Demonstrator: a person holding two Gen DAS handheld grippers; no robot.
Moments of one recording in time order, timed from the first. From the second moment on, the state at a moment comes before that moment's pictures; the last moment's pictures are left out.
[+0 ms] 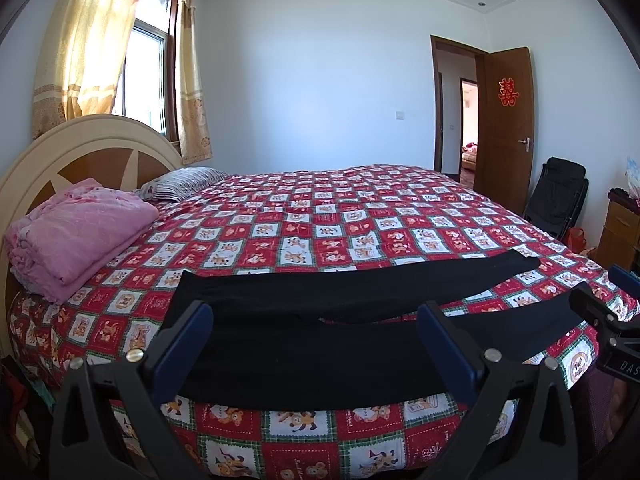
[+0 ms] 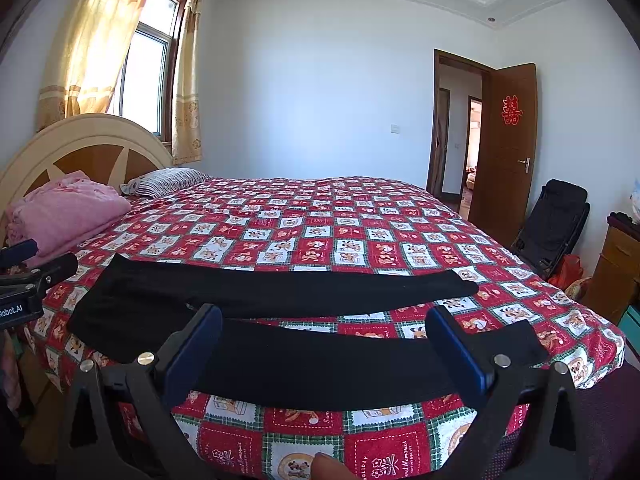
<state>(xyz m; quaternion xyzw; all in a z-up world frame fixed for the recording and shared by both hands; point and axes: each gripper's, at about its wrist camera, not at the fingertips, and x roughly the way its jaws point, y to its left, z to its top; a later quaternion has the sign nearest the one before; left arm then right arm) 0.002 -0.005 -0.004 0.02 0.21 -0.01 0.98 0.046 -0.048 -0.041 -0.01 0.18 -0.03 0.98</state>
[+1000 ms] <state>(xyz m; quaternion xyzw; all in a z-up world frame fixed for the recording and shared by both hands) 0.004 0.000 -0.003 0.01 0.21 -0.01 0.98 0.049 -0.053 -0.048 -0.01 0.19 -0.03 0.98</state>
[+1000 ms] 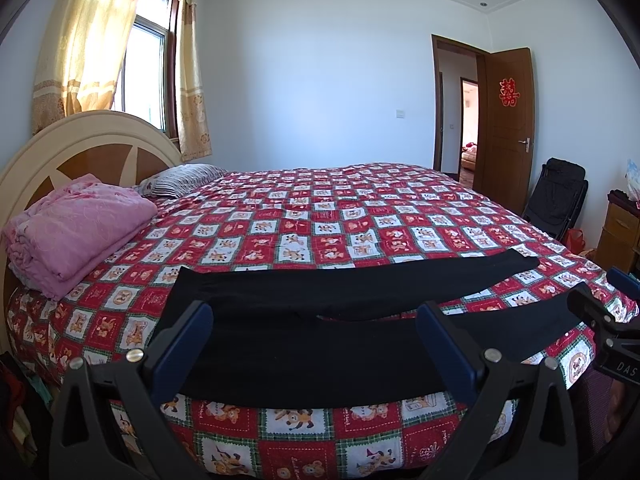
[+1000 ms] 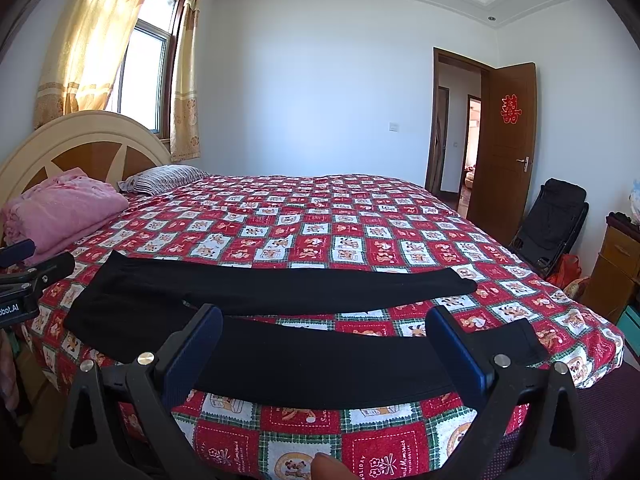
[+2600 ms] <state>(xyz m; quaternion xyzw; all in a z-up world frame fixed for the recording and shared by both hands) 0.110 0.140 -0.083 -0.07 0.31 0.11 0.94 0.102 -0.054 -0.134 -0.02 0.30 0.04 0.95</state>
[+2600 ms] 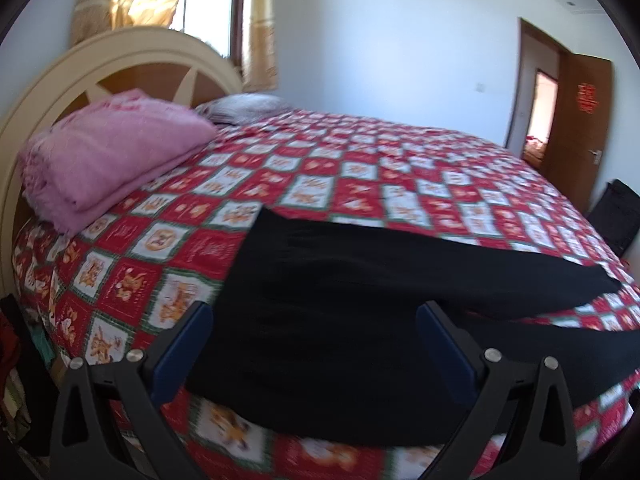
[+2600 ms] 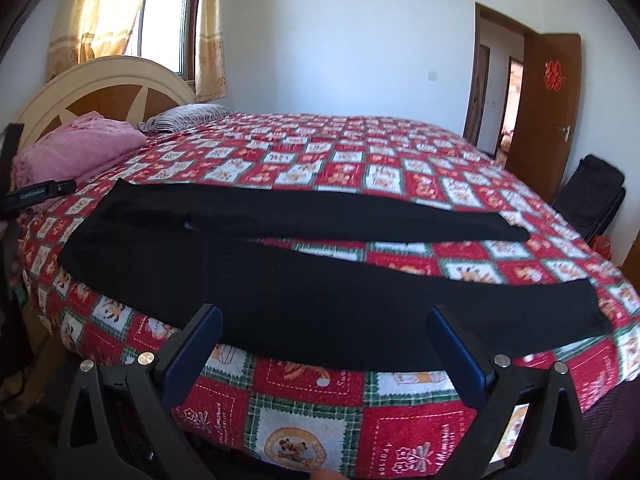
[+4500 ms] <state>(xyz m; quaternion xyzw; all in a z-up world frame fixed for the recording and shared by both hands) 0.324 0.246 -0.158 -0.06 0.42 -0.01 0.90 0.417 -0.387 -0.156 0.11 0.46 -0.12 0.87</state>
